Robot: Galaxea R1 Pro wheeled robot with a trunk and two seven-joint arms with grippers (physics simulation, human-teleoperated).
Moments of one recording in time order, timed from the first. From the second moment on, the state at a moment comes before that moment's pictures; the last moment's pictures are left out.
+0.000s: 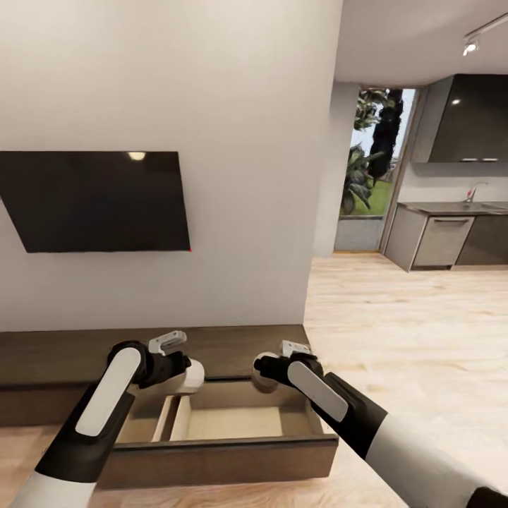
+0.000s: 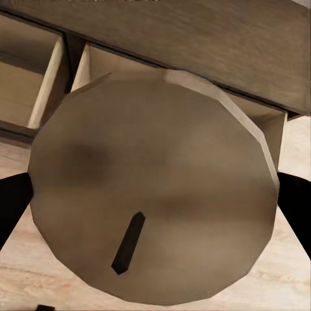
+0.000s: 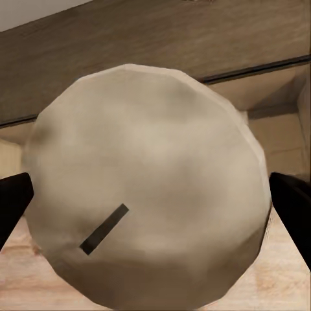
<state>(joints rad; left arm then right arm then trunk) -0.51 0.09 -0.19 -1.52 1.27 0.99 1.10 -0.75 -0.06 0.86 -1.08 -1.33 0.45 -0.74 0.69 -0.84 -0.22</state>
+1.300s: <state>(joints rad) -0.69 0.06 -0.20 -0.93 1.21 0.86 0.96 -0.76 0.09 0.85 -0.91 -1.27 0.59 -0.76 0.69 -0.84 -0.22</state>
